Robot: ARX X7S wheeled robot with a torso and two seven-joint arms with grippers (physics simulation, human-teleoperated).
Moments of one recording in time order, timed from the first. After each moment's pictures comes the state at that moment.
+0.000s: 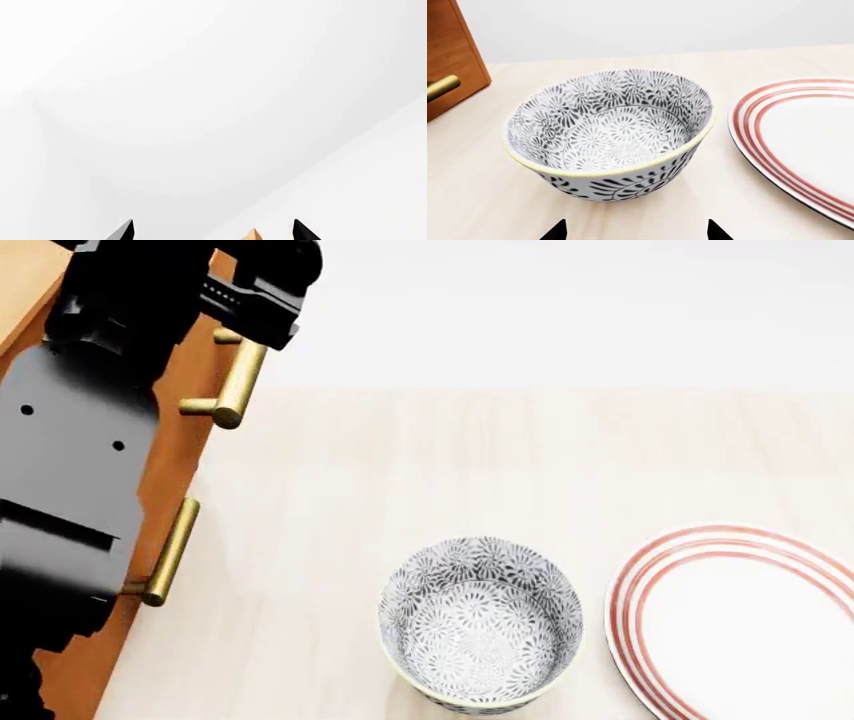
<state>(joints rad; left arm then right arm) -1.18 -0.07 0.48 -0.18 0.31 -0.73 0.02 0.08 0.29 -0.42 0.10 0.41 0.00 0.27</state>
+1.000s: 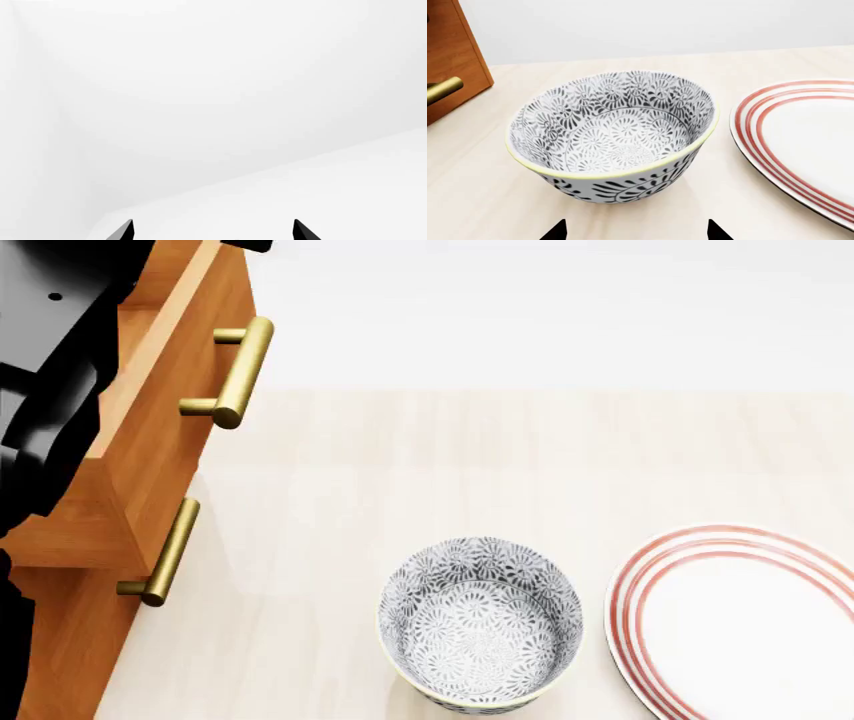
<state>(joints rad) -1.39 -0.02 0.34 -0.37 -0.01 -0.83 -0.13 0.09 0.30 -0.43 0.10 0.42 -0.01 0.27</state>
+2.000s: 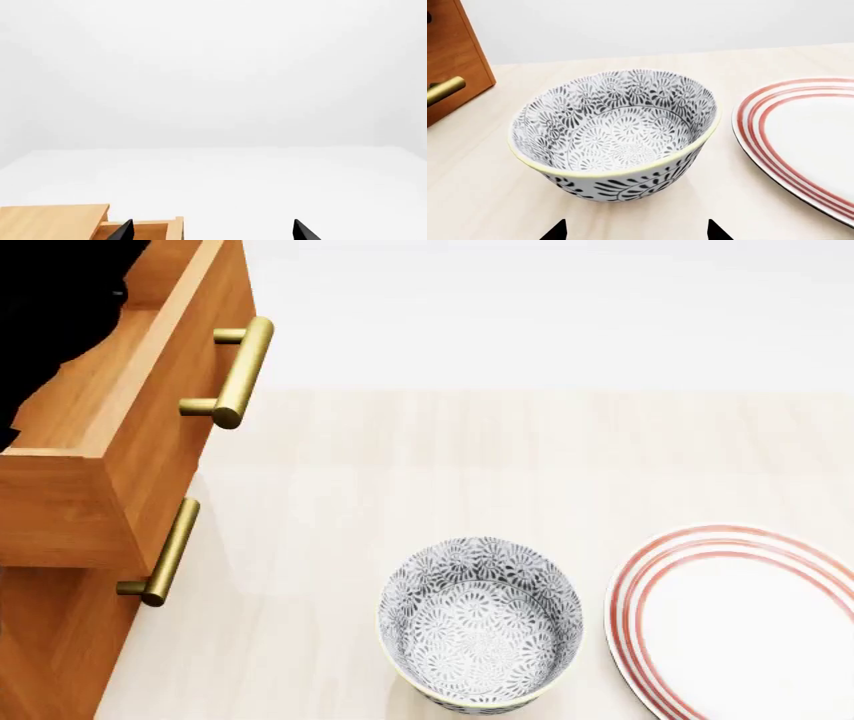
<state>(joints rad) -1.48 -0.02 0.24 -0.48 -0.41 -0.87 -0.28 0.09 0.30 -0.44 0.10 0.44 -0.01 0.28</state>
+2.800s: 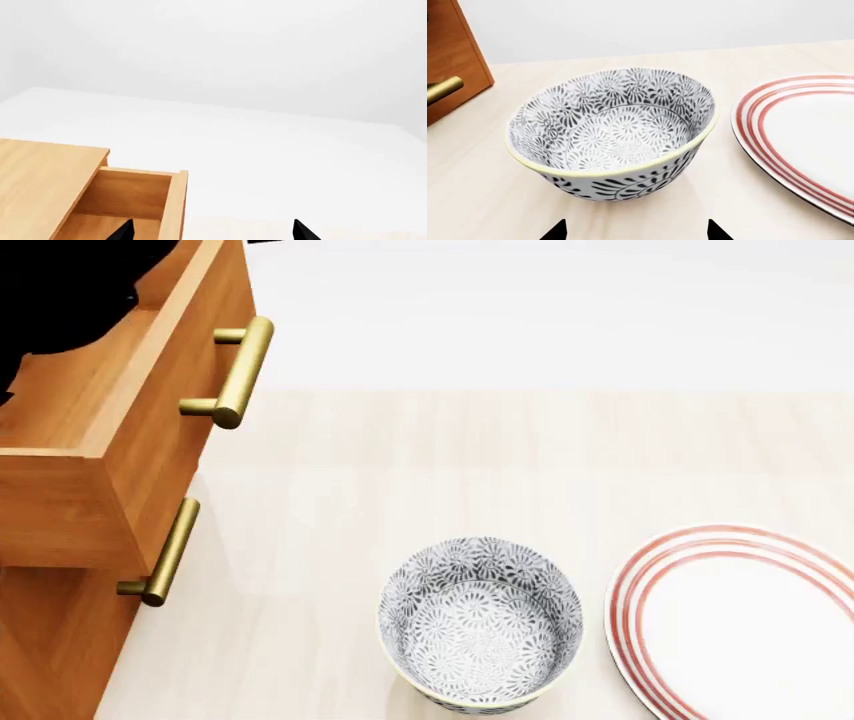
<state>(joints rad) -1.57 -0.02 0.24 -0.74 -0.56 -0.87 -0.38 0.09 0.30 -0.45 0.10 0.45 -0.01 0.28</state>
